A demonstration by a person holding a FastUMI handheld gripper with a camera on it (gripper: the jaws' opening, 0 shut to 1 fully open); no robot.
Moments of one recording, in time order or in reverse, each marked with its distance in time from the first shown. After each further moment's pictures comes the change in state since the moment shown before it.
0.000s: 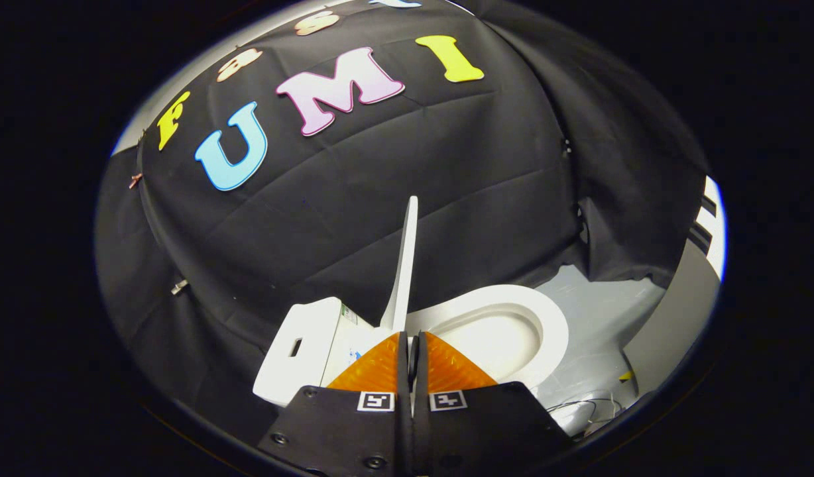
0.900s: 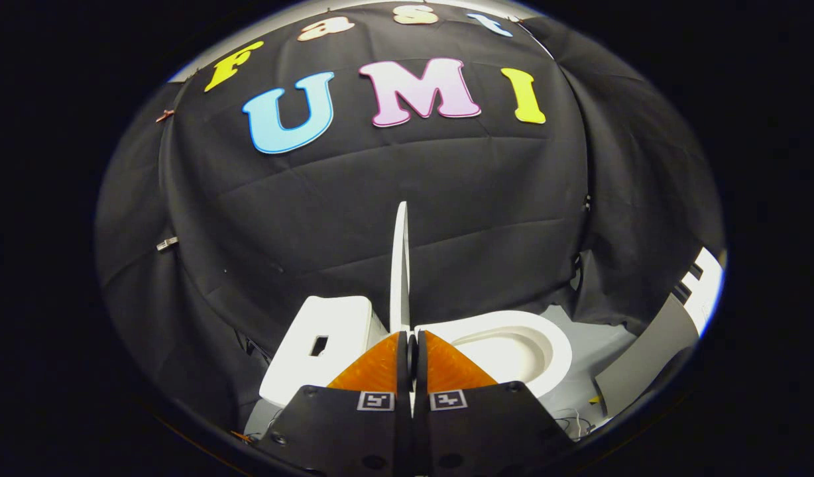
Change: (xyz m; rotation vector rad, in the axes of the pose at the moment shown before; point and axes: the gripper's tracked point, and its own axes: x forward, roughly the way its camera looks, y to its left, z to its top) arm -0.011 0.157 -0.018 -0.235 -0.079 -0.062
